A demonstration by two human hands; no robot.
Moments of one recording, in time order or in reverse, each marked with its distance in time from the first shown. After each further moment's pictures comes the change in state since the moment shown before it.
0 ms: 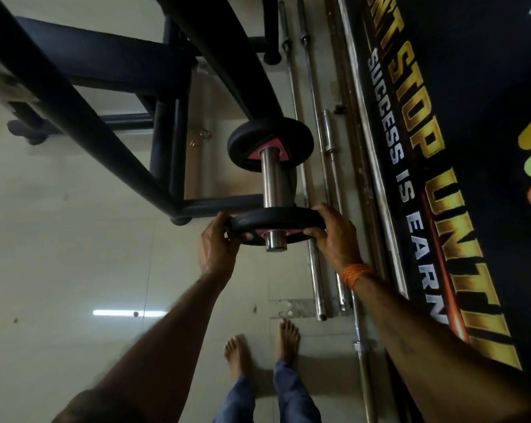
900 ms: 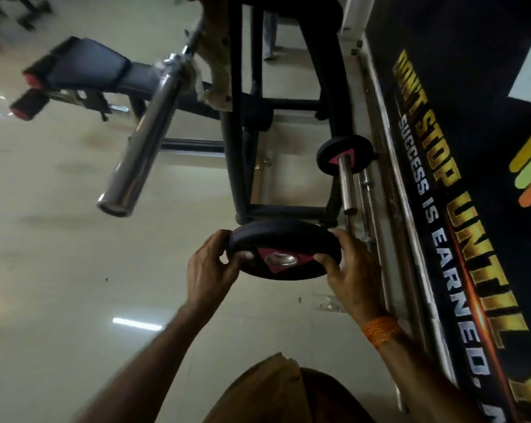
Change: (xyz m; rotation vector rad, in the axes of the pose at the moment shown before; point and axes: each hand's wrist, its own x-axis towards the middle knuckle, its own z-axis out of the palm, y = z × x) left_hand -0.304 -0.046 -0.353 0.031 0.215 0.273; right_hand -0.322 -0.333 -0.003 -0.045 0.233 -0.274
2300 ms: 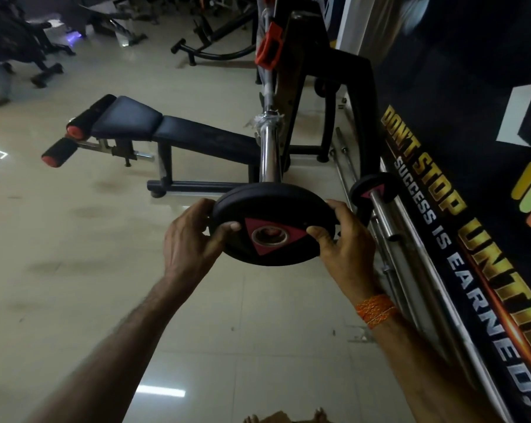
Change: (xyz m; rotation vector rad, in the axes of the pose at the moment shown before) left_hand 0.073 -0.106 -0.268 -0.018 0.093 0.169; right_hand 0.047 -0.278 0.098 0.126 0.250 -0.041
